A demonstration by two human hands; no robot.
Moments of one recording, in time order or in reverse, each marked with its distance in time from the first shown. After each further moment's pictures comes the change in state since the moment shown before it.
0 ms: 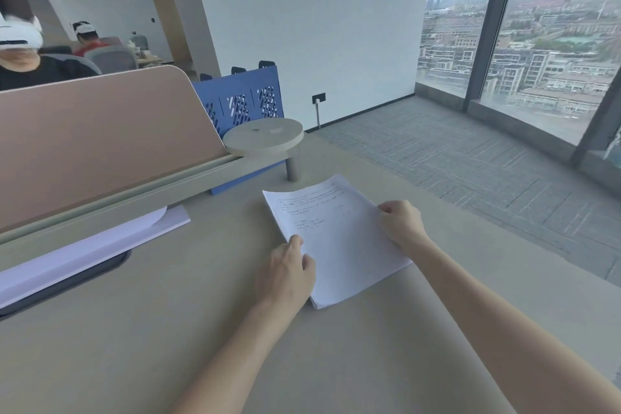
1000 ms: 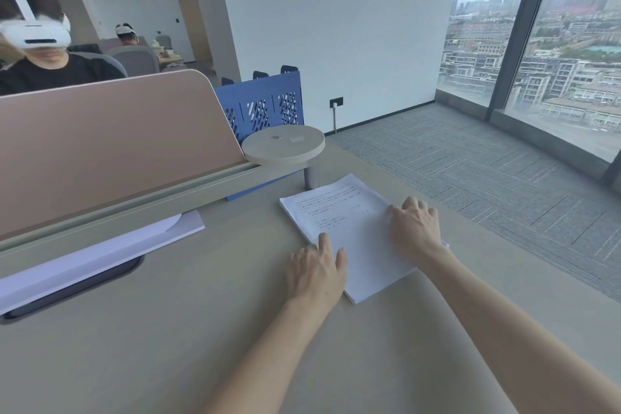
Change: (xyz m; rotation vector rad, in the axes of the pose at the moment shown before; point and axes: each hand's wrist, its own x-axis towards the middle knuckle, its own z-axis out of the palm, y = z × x) left_hand 0.040 0.010 0.024 0.248 0.129 0.164; right_hand 0.041 -0.007 0.020 -0.783 0.097 -0.321
